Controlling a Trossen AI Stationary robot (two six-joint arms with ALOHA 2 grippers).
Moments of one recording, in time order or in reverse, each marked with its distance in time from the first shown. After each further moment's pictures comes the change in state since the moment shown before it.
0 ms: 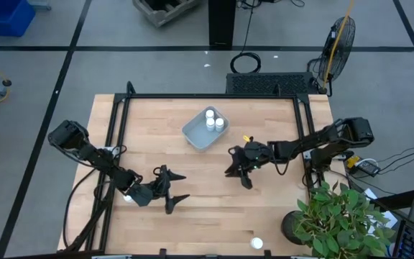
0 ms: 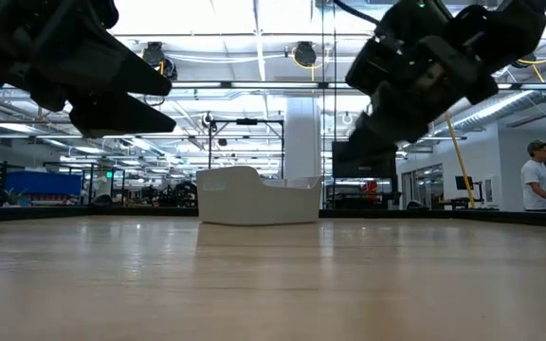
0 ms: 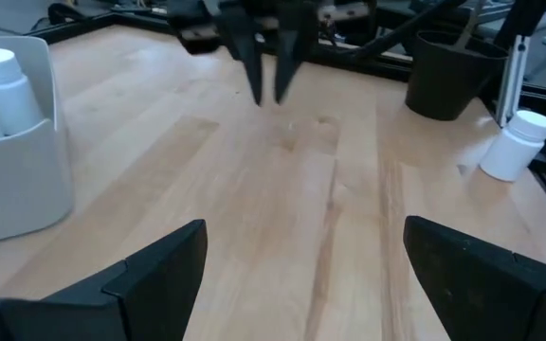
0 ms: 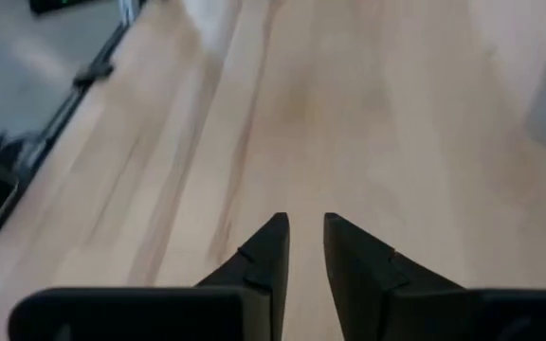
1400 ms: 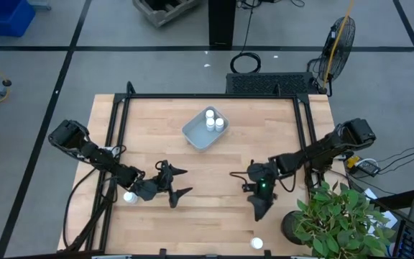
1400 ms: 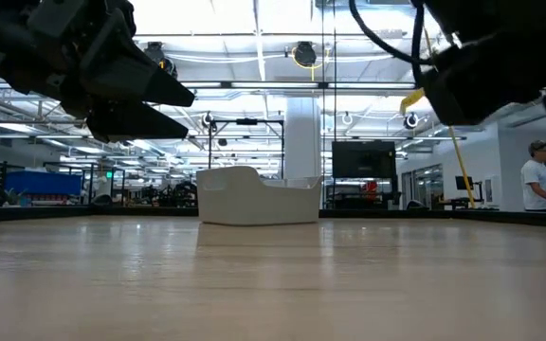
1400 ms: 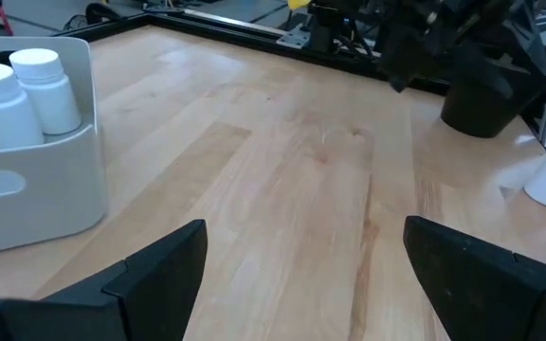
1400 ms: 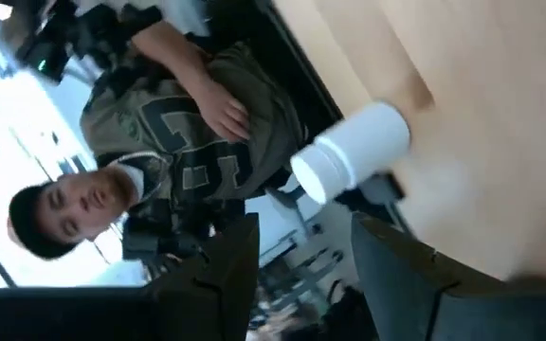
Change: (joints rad) left arm 0.073 0.000 0.000 0.002 0.006 -0.012; right arm 0.241 0.001 0.018 -0.105 -0.702 1.295
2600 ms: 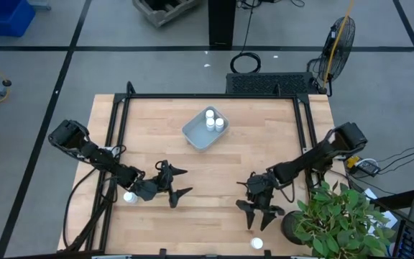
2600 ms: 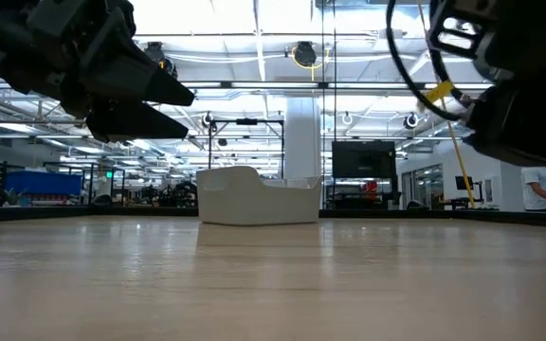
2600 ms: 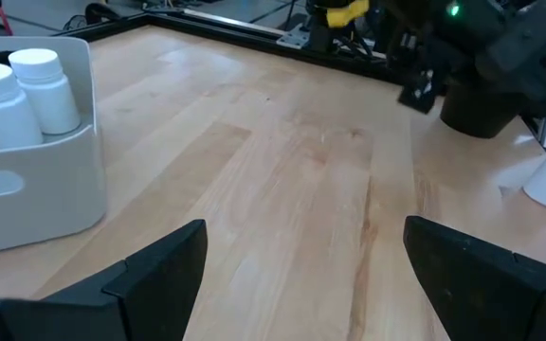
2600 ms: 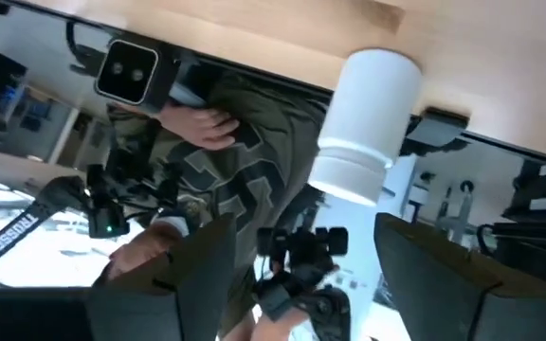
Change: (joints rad) left arm 0.000 0.000 0.000 0.003 0.000 0.000; right arm 0.115 0.131 0.028 0.187 0.105 0.812
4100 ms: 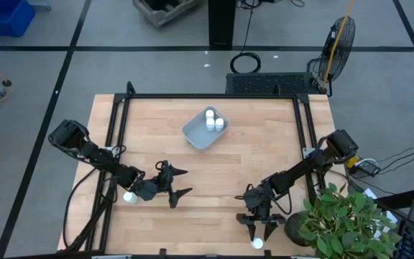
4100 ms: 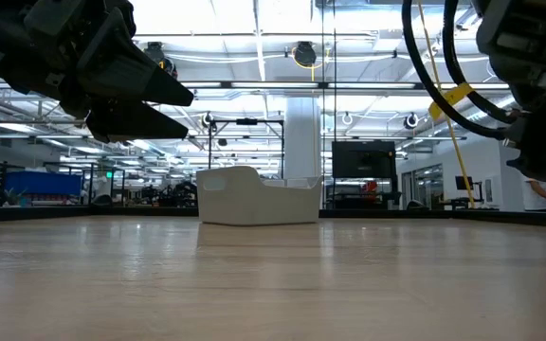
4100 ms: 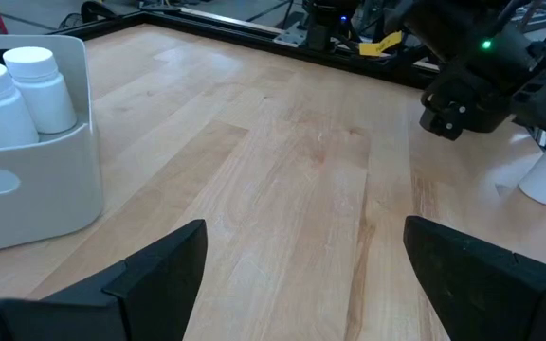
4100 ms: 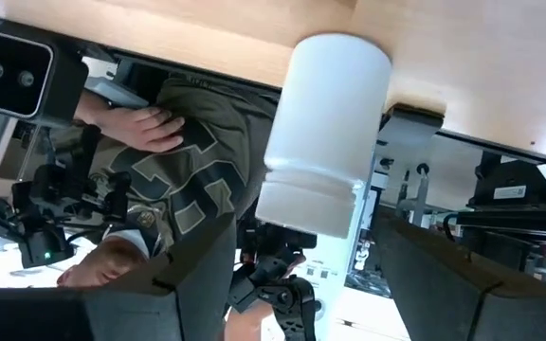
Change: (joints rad) left arm 0.000 0.000 0.000 -0.003 0.008 0.000; right arm 0.099 0.134 0.088 -0.019 -0.017 0.029
